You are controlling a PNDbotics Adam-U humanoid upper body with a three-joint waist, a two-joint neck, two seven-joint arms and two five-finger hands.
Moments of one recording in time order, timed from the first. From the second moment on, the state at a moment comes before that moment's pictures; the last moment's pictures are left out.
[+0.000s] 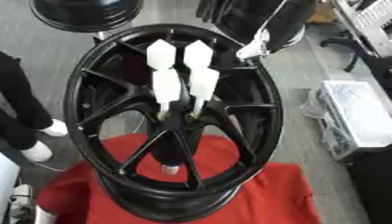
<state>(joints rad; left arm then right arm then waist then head) -0.22 0.38 0.14 -1.57 0.36 0.01 0.17 -0.93 -0.62 0.37 -1.71 0.18 0.14 0.79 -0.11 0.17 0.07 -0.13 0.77</state>
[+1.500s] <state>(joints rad) -0.23 0.38 0.21 -1.60 0.39 -0.02 0.23 -0.86 -0.56 0.40 -1.65 0.33 0.20 0.76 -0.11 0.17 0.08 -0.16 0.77</state>
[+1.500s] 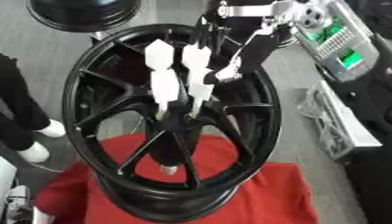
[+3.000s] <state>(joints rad) -0.23 0.38 0.21 -1.60 0.37 -0.02 0.23 -0.83 -0.53 0.41 -1.61 0.37 0.21 0.75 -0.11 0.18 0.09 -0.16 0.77</state>
